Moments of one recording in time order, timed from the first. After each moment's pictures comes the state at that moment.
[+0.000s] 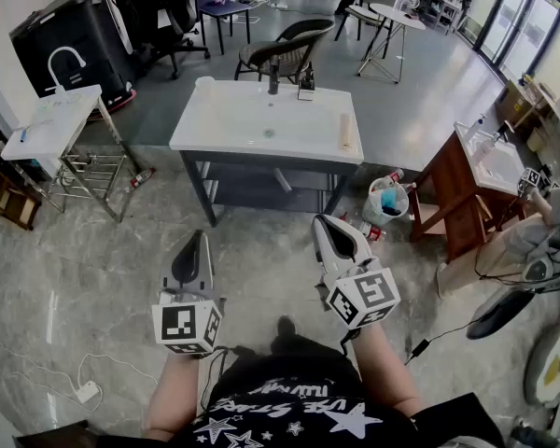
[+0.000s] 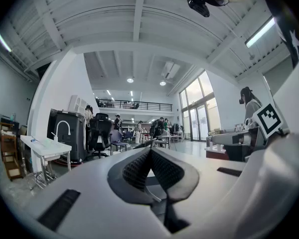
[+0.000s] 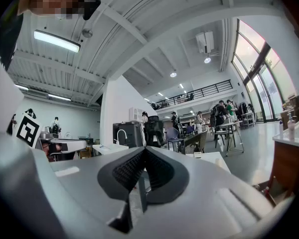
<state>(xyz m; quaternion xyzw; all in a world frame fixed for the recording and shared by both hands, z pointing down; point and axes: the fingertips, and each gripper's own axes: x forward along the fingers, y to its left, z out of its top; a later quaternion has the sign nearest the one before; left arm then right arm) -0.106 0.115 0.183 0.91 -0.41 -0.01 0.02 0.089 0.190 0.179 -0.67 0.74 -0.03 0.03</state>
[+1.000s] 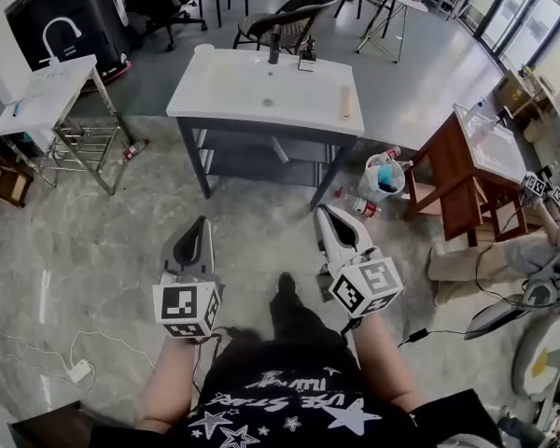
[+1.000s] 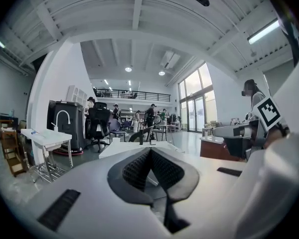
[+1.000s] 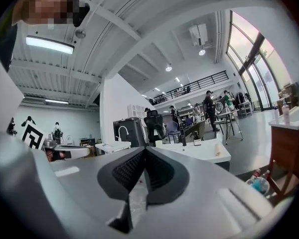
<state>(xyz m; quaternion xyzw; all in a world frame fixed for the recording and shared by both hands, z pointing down) -0.122 0.132 0.235 0.91 -0.40 0.04 0.04 0.073 0.212 0.216 -0.67 0.74 -0.08 0.04</state>
